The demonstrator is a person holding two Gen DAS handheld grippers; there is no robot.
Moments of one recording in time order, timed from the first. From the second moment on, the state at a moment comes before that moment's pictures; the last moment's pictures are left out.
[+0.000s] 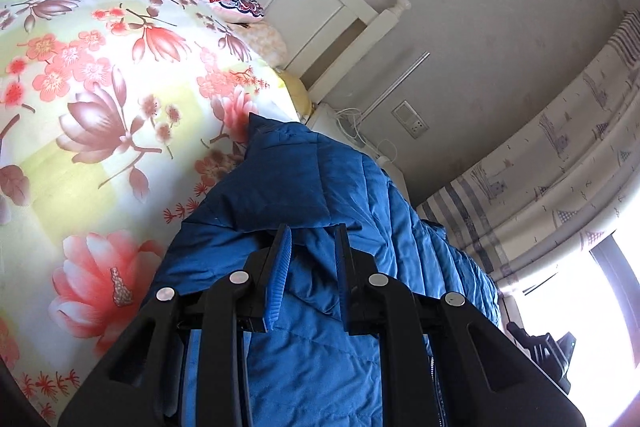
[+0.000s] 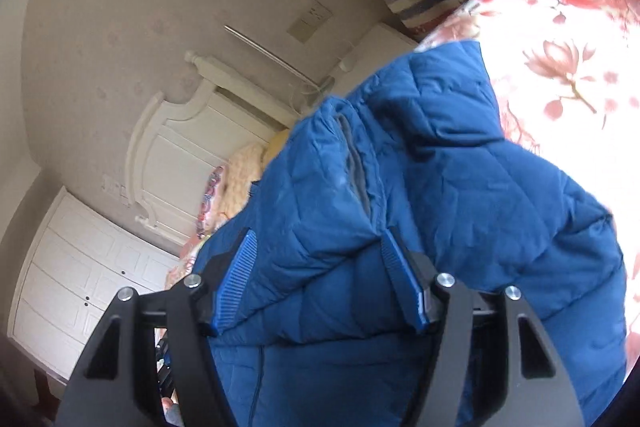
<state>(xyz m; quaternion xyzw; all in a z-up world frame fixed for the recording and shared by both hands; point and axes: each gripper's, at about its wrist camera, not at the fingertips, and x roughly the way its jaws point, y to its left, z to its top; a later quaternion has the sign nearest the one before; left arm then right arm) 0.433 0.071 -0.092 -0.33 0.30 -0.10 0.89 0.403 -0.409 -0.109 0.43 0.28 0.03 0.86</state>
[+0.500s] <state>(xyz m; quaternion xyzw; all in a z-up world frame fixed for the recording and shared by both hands) 0.427 0.076 -0.088 -0.34 0.28 -0.08 0.90 0.396 -0.356 -0.058 0.31 0.24 0.06 0.92</state>
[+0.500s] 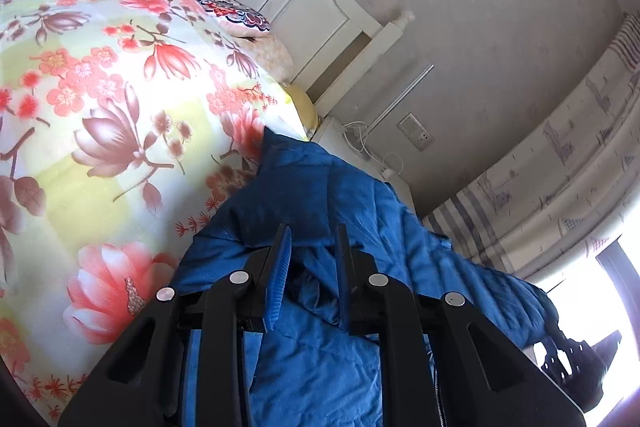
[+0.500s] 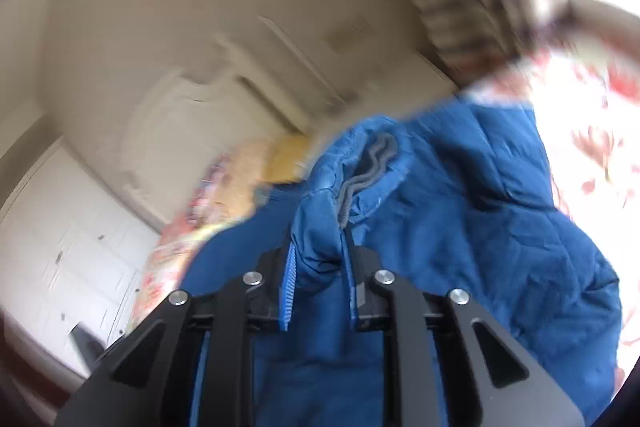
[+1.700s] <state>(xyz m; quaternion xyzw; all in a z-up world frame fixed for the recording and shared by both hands) 0.439 0.035 -0.032 -0.25 0.28 -0.06 0.92 0.437 -0.281 -0.094 -0.03 0.39 -0.08 0.92</state>
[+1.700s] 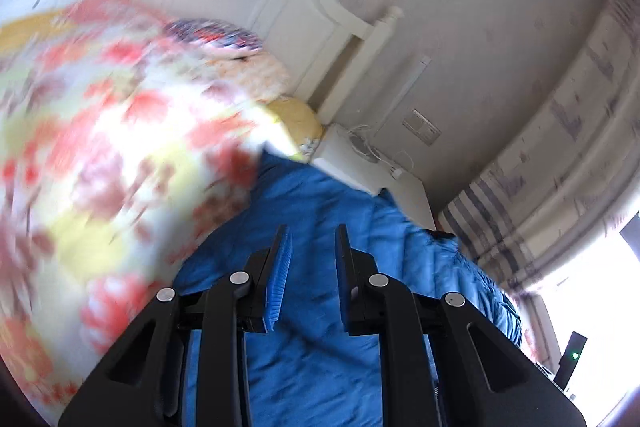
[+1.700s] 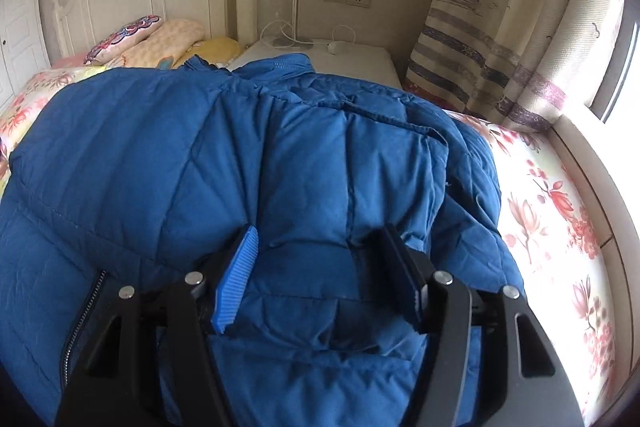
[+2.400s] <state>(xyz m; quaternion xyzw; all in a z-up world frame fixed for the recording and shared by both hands) 0.617 -0.024 -0.074 -0.11 0.48 -0.03 0.87 0.432 -0.299 -0.095 0.01 0.38 -0.06 0.92</state>
